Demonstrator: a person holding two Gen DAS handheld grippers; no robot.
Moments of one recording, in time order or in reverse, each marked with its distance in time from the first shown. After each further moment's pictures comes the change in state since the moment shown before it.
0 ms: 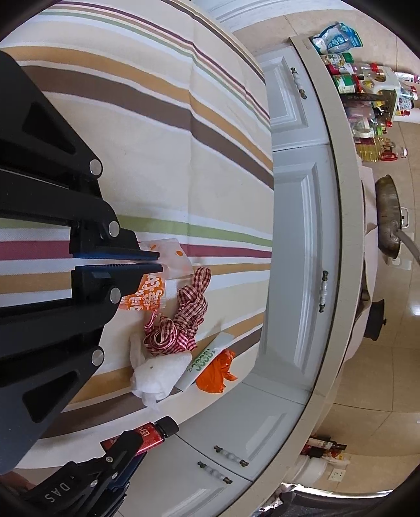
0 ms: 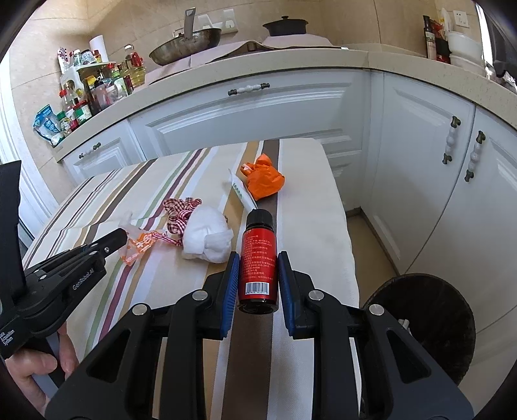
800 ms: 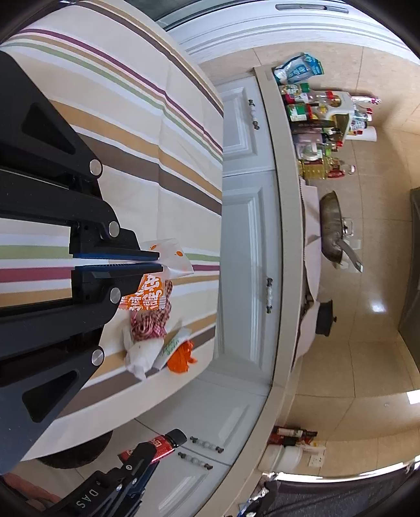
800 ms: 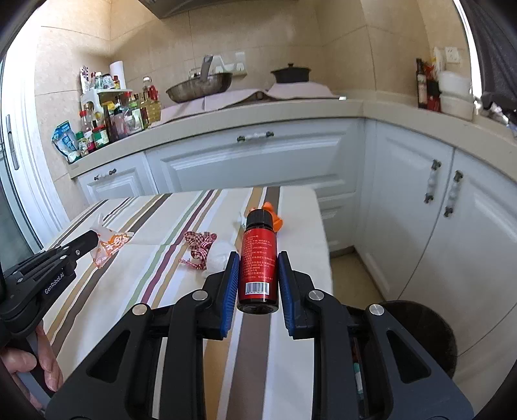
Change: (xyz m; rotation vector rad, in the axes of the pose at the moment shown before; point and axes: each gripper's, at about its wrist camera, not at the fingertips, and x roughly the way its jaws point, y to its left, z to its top) left arm -0.086 0.001 -0.007 0.032 -0.215 0.049; right arm -0.080 0.005 -0.005 -0.052 -0.198 -0.019
